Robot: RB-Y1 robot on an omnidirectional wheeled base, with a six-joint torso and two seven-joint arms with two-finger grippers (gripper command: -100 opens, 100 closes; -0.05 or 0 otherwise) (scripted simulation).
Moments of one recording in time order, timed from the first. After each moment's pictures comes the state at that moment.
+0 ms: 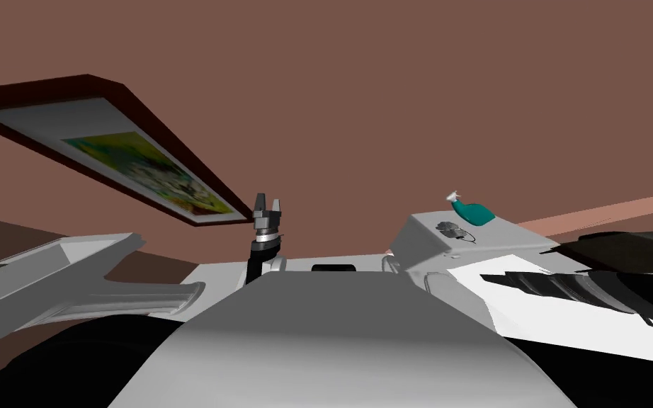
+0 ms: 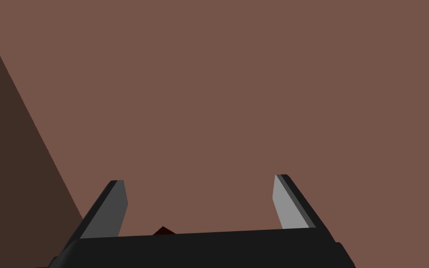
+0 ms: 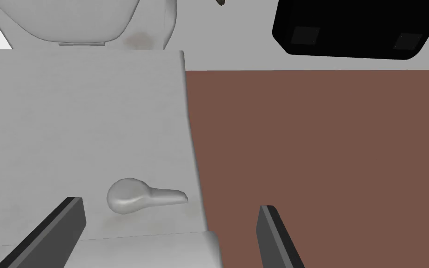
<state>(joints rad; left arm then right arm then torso) 0.54 0.04 -0.07 -2.37 -0.10 -0.44 0.00 0.01 -1.80 1.24 -0.93 0.05 -0.94 -0.13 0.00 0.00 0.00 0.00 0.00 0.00</state>
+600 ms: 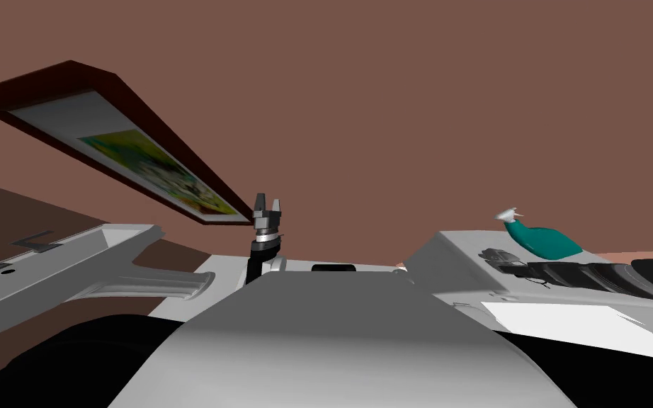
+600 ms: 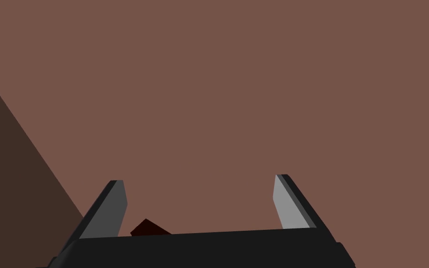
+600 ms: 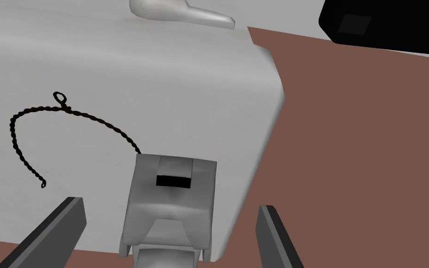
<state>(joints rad) 0.54 0.04 -0.07 -2.37 -0.10 -0.44 0.00 -0.06 -1.89 1.27 -0.91 0.05 -0.91 -0.12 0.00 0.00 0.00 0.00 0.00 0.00</state>
